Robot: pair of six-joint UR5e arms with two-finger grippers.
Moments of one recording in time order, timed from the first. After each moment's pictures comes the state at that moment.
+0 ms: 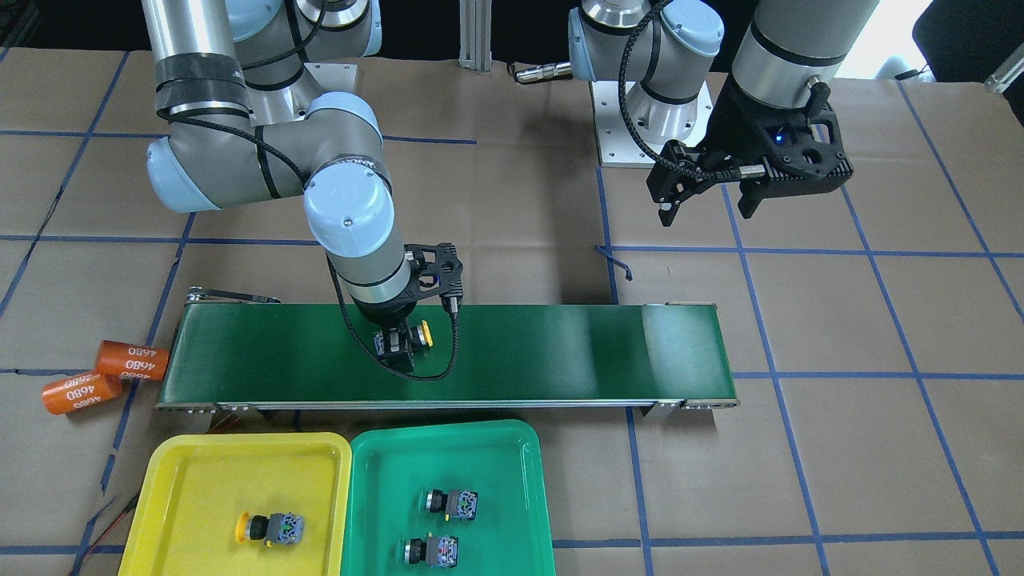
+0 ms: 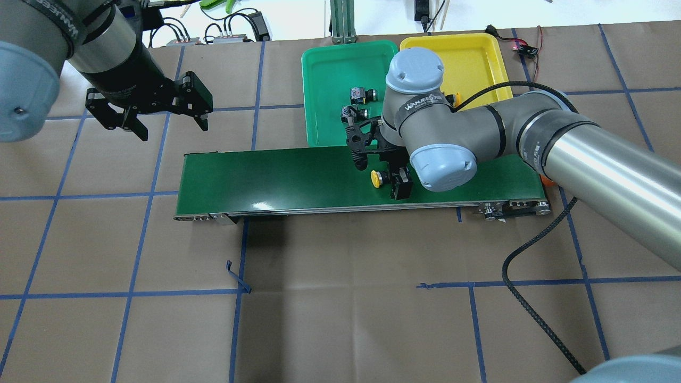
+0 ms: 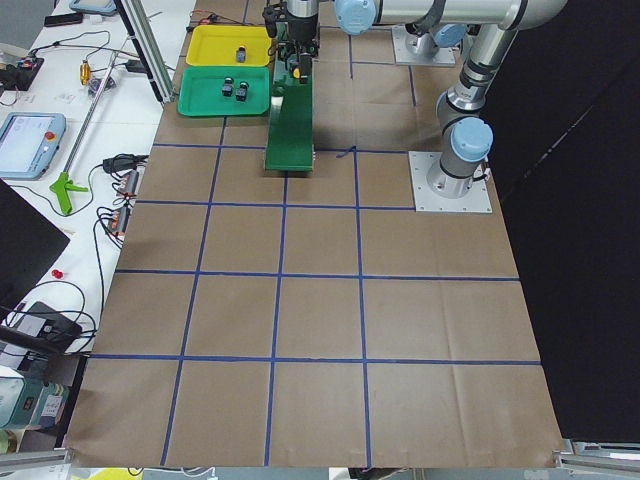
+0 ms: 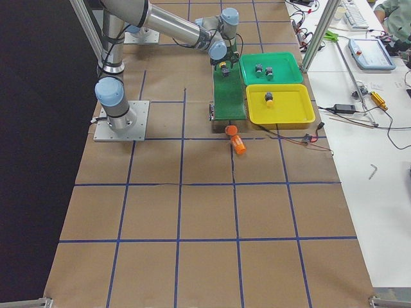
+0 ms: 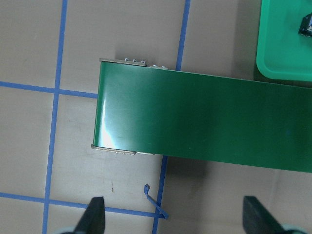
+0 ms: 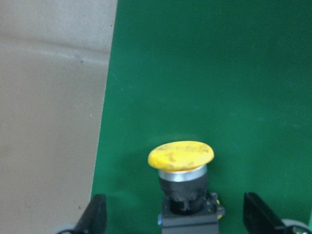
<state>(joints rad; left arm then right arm) -1.55 -1.55 -1.60 -1.52 1.58 -0.12 1.78 -1.21 1.79 -2.14 -1.50 -1.52</state>
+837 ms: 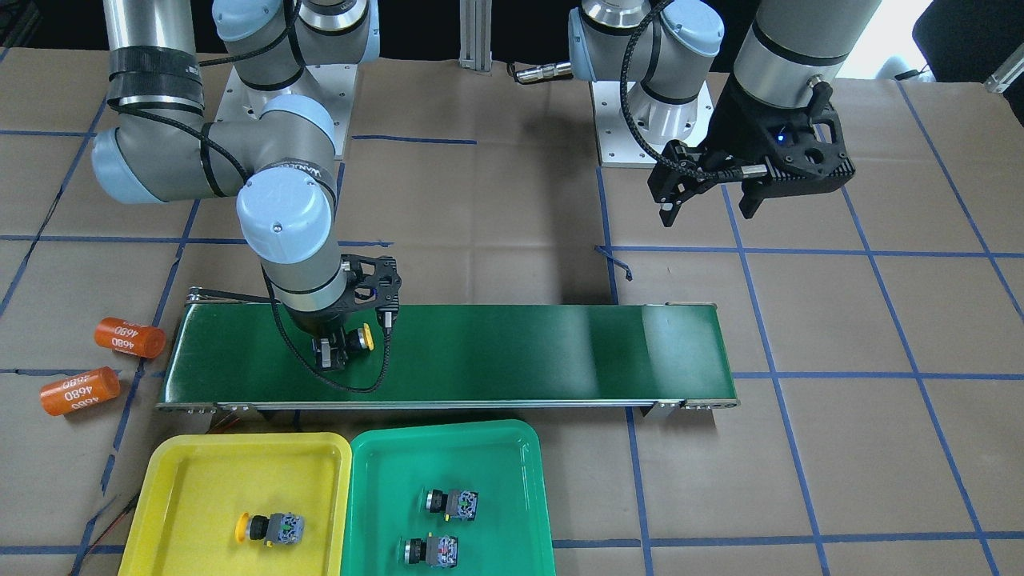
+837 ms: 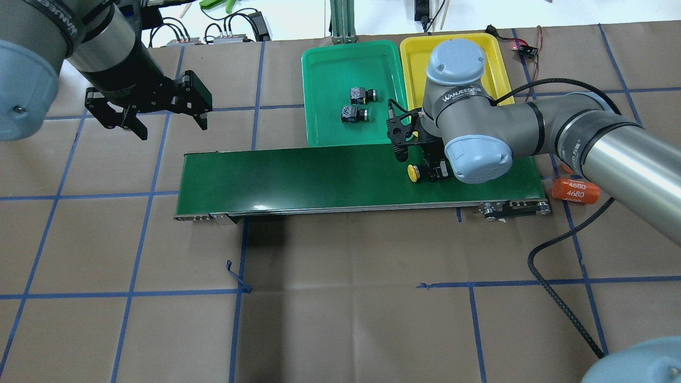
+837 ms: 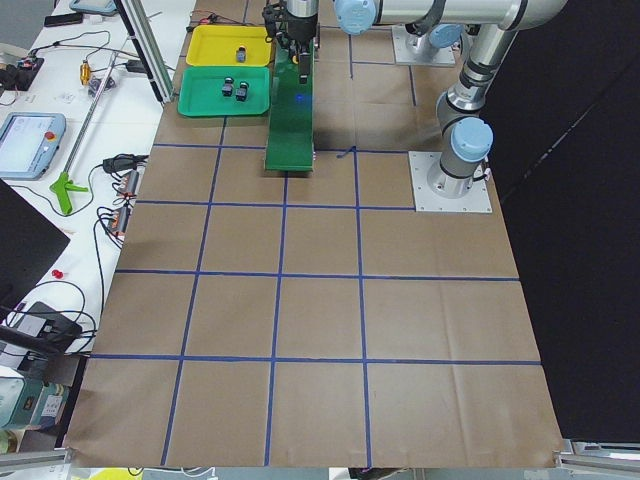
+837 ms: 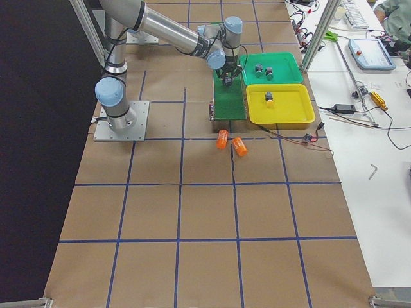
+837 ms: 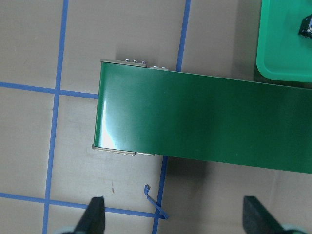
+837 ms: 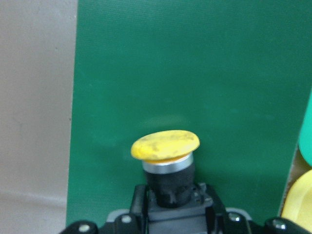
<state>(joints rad) -1.54 -1.55 -1.60 -1.52 1.58 -0.12 1.69 -1.25 1.81 -2.14 -1.62 -1.59</state>
